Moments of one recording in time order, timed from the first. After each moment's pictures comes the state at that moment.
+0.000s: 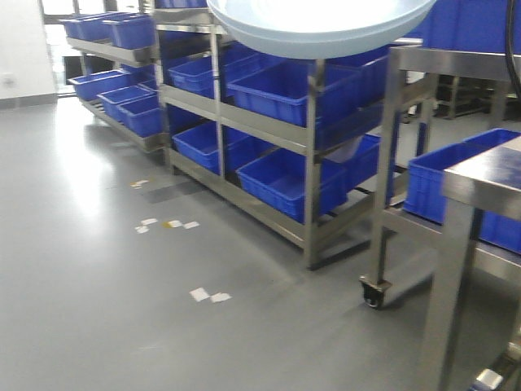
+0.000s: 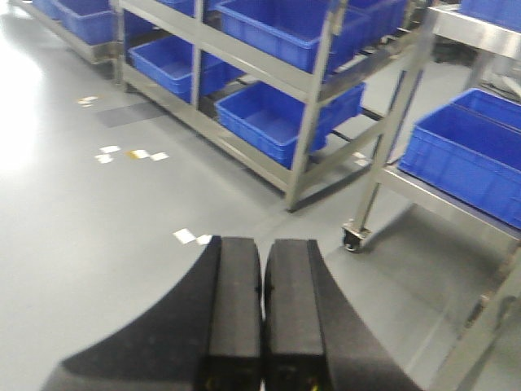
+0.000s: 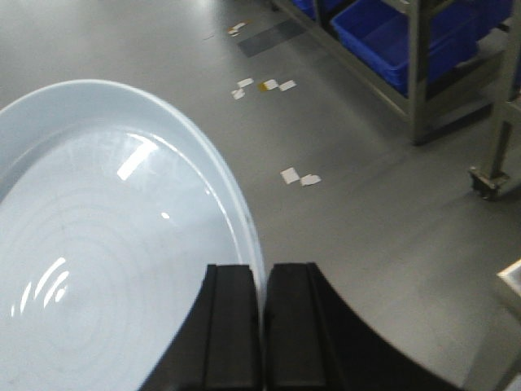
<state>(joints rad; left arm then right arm) -0.20 0.40 -0.26 -0.22 0.16 0.03 0.33 1.25 -1.03 0.07 0.28 0.25</state>
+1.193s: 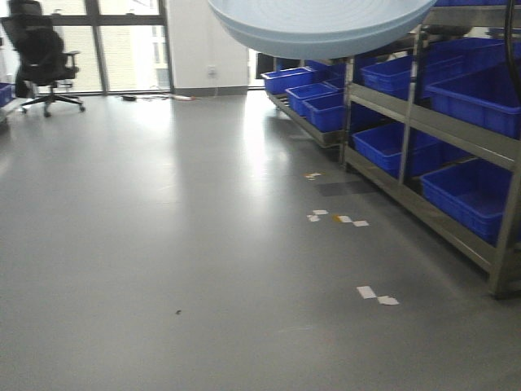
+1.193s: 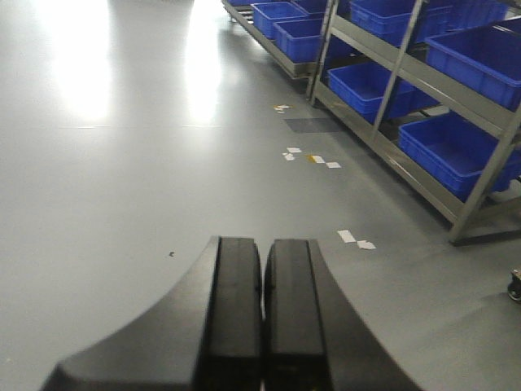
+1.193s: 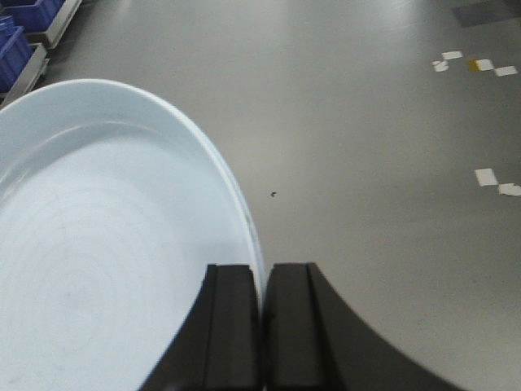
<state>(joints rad) -0.20 0.40 -0.26 -0.22 0.16 0.03 0.33 1.25 -1.03 0.07 0.28 0.25</state>
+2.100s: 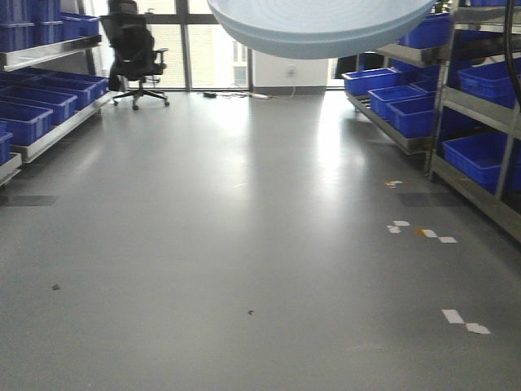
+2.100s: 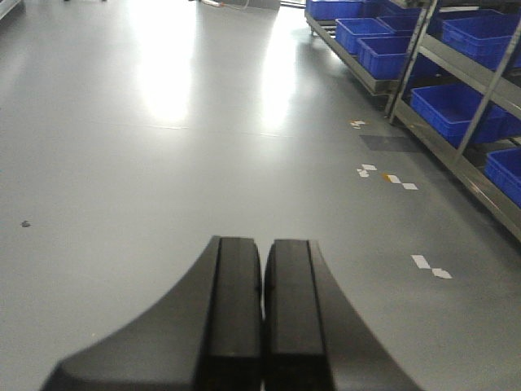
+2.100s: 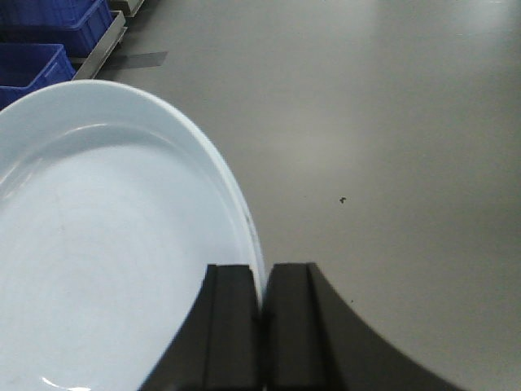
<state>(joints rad) -0.20 0.40 -0.26 -0.22 0.16 0.03 0.33 1.25 -1.03 0.07 0.28 0.25</state>
